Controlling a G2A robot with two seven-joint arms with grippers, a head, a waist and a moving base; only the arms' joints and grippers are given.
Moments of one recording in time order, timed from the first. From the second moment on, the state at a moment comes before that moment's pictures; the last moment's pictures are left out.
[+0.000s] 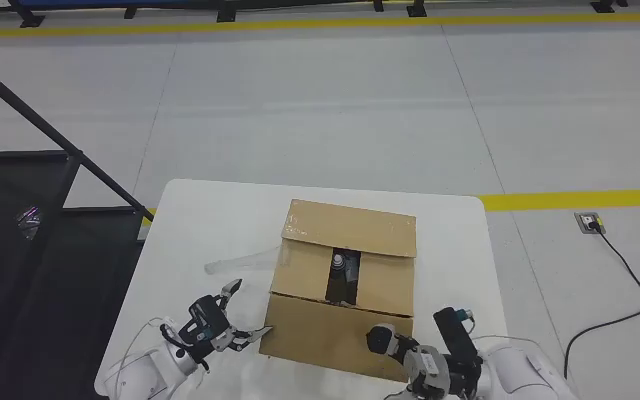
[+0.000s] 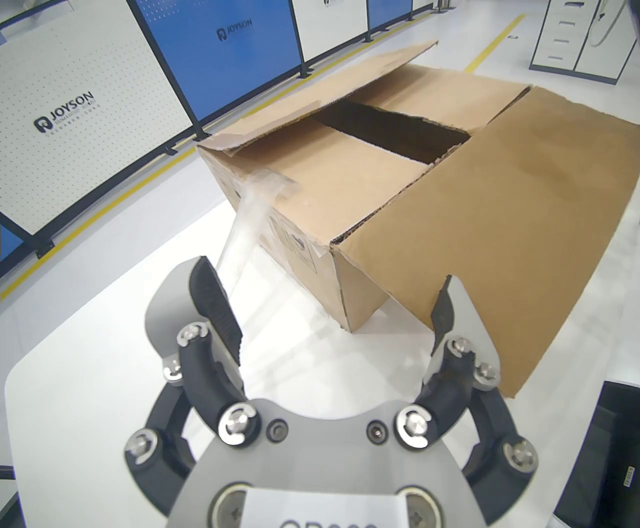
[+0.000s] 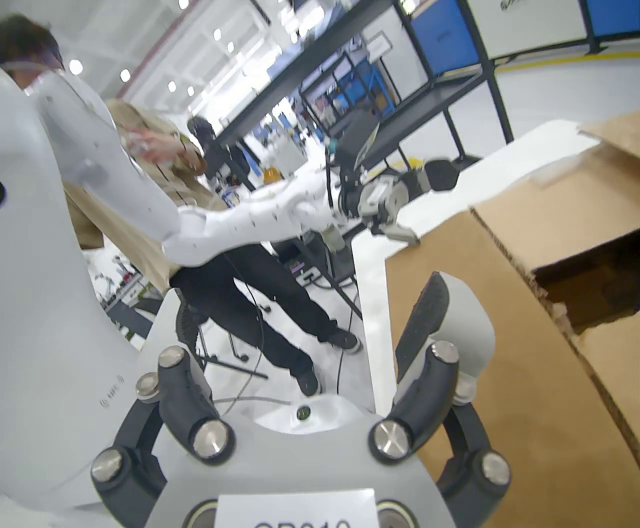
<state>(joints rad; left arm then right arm) 1.43 -1.11 -1.51 -1.63 1.66 -0.68 0.39 -1.34 -0.96 1.24 -1.79 -0.11 -1.01 0.53</state>
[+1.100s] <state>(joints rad) 1.42 -1.09 -1.49 -1.60 1.71 -0.65 0.45 -1.10 -1.00 1.12 -1.53 0.55 -0.37 0.58</state>
